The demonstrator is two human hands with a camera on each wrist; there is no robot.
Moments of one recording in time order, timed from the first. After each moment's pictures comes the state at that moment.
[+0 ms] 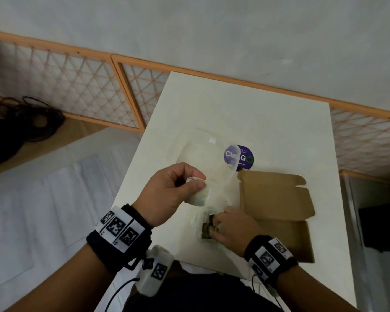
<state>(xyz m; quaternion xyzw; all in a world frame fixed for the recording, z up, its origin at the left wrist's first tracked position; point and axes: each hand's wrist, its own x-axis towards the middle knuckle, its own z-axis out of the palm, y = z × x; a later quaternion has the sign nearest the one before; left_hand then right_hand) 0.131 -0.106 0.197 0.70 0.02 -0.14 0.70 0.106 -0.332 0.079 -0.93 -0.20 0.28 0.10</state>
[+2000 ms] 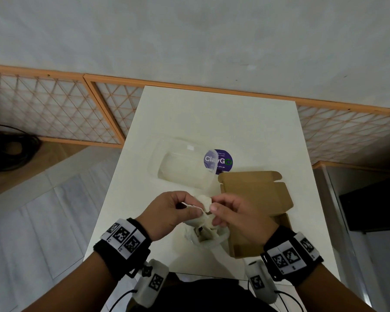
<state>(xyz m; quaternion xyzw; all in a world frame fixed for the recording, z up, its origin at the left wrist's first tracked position) 0.129 -0.133 0.161 0.69 -0.01 -0.31 0.66 0.107 -0.367 0.167 -0.74 0.00 0.26 0.62</state>
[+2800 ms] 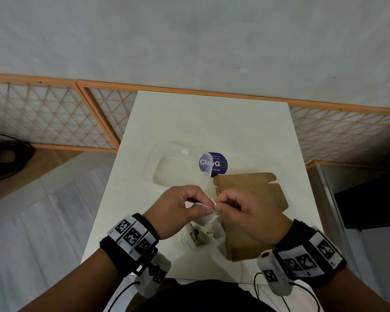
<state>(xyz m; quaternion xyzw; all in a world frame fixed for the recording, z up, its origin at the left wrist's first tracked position) 0.141 -0.159 0.195 0.77 -0.14 -0.24 0.58 0.114 -0.386 0.211 -0.85 -0.12 0.18 0.49</state>
